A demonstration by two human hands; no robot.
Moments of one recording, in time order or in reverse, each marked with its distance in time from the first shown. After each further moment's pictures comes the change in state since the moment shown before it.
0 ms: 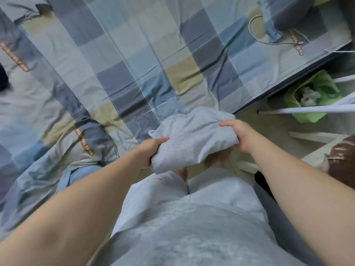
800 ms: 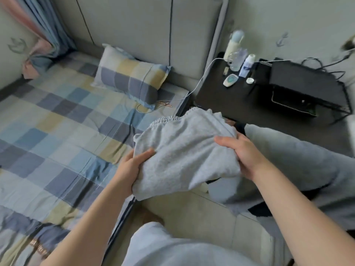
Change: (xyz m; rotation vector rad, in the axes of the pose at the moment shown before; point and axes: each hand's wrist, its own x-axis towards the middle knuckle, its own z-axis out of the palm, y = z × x) left_hand -0.268 -0.136 0.157 0.324 -0.458 0.812; right_hand -0.362 0.262 -0.166 0.533 0.040 -0.962
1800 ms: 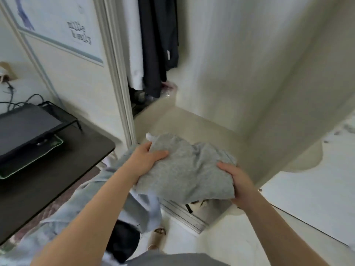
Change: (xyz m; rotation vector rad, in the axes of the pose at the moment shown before) left_hand -0.073 -0.172 0.633 0.988 -1.418 0.014; right_hand -0.376 0.081 -0.329 0.775 1.454 -0.399
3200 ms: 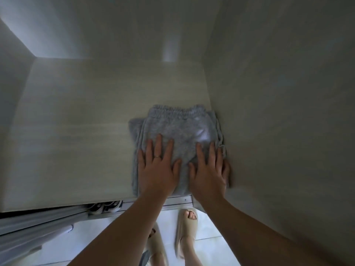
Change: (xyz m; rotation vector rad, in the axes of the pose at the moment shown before) left_hand 0.347 -0.243 0.226 1.319 -0.332 0.516; right_hand 0.322 0.185 -0.104 -1.413 0.865 0.070
